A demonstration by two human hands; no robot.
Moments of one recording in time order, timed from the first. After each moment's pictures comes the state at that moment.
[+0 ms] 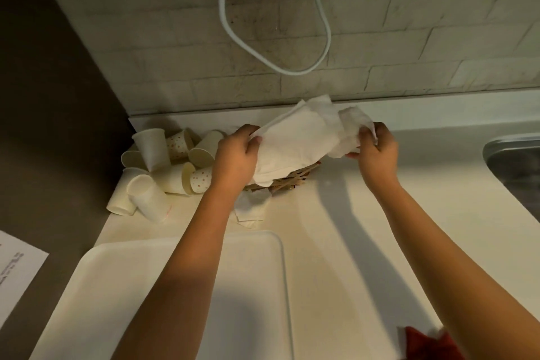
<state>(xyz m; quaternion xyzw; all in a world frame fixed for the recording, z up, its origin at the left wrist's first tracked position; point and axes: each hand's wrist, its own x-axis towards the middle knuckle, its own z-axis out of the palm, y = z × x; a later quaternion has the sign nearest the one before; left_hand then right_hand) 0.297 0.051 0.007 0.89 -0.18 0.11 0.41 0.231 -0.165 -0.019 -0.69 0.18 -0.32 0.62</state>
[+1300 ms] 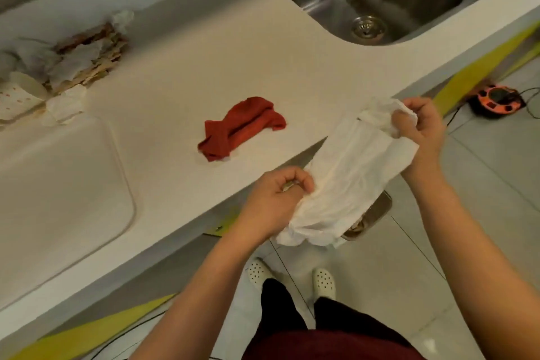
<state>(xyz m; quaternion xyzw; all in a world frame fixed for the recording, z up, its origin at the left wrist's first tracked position) -0.143 -0.052 -0.073 0.75 -0.27 -0.41 0.44 -0.253 -0.247 -0.100 -0.60 0.41 -0.43 0.54</state>
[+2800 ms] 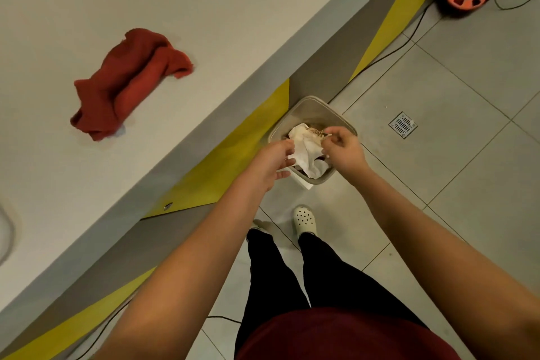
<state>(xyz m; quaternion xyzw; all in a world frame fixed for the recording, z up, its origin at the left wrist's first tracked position) -0.195 -0.147 -0.243 0.71 0.03 -0.62 0.33 -0.324 -0.219 -0.296 -0.55 0.60 -0.11 0.57</state>
